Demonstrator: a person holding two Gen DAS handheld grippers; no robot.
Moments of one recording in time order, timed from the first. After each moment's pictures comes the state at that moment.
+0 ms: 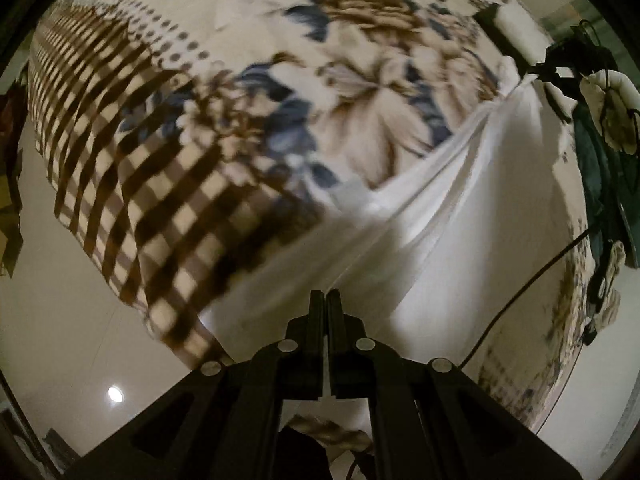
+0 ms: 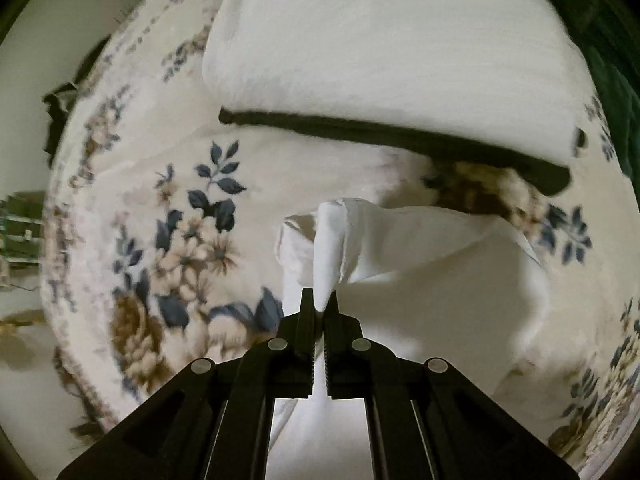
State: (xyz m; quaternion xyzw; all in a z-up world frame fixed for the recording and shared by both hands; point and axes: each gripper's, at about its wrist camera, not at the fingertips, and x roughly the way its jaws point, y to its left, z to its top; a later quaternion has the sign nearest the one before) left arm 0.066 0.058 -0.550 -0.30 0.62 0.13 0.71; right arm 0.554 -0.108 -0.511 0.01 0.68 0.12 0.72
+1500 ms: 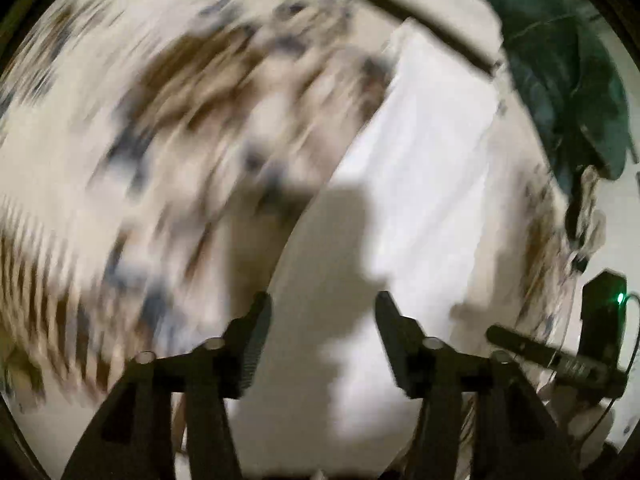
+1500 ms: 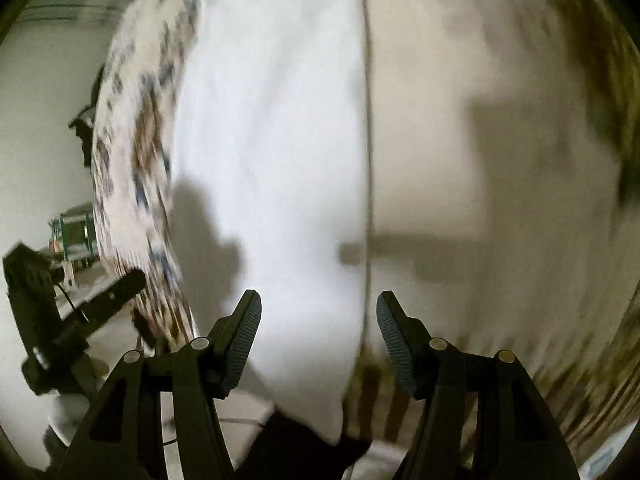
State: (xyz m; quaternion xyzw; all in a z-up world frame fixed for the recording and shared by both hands) left arm 0.260 0.020 -0.483 -0.19 0.64 -0.04 0.74; right arm 0.222 -0.275 -0.518 0.22 0.71 0.13 0.66
